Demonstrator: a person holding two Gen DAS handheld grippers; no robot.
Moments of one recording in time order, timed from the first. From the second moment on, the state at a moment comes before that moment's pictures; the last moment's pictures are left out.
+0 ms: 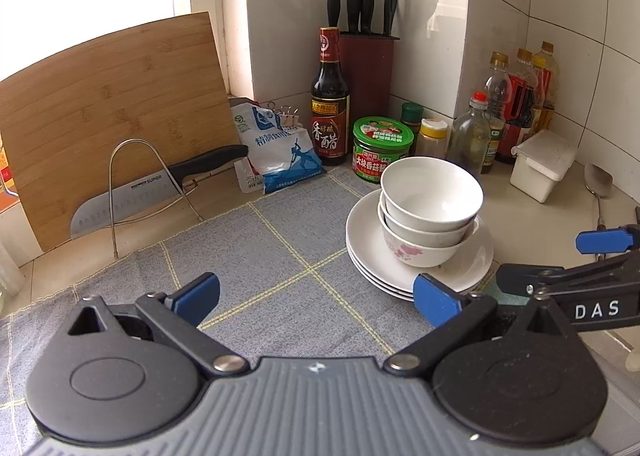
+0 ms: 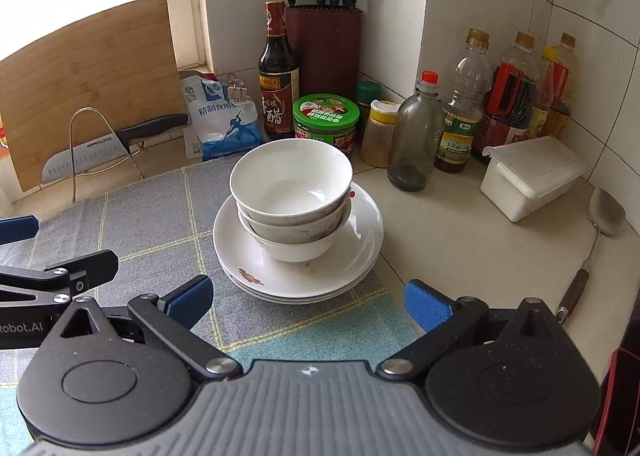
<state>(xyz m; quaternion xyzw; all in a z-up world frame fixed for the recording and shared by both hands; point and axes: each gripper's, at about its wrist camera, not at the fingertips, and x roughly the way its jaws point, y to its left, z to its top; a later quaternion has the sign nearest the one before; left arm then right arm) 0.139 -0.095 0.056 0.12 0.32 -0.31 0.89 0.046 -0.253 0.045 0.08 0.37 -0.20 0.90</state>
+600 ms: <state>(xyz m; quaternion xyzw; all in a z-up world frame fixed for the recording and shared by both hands) 0.137 -0.097 0.064 0.11 0.31 -0.31 0.89 0.046 -0.253 0.054 0.07 0.35 -0.21 0.91</state>
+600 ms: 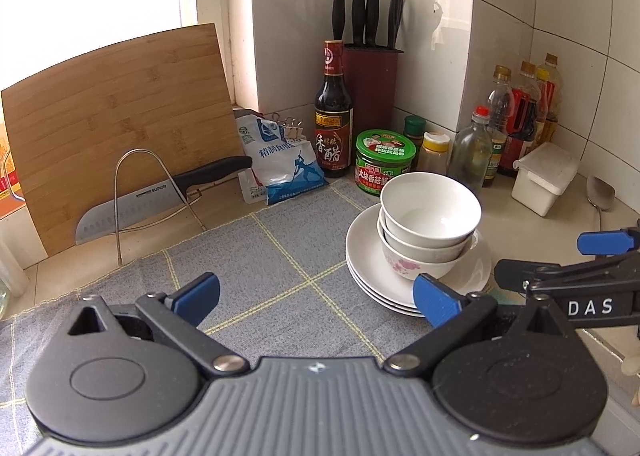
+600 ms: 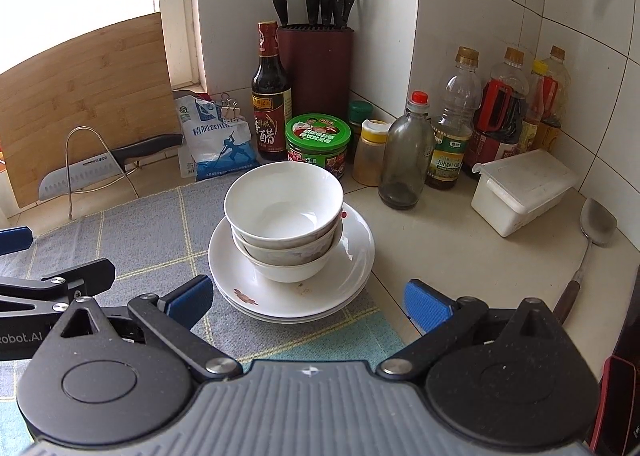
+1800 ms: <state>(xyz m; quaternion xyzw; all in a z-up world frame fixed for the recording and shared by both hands) 0.139 -0.097 0.064 0.10 0.31 -0.31 0.89 0.044 -0.250 0.060 0.06 0.35 -0.22 0.91</state>
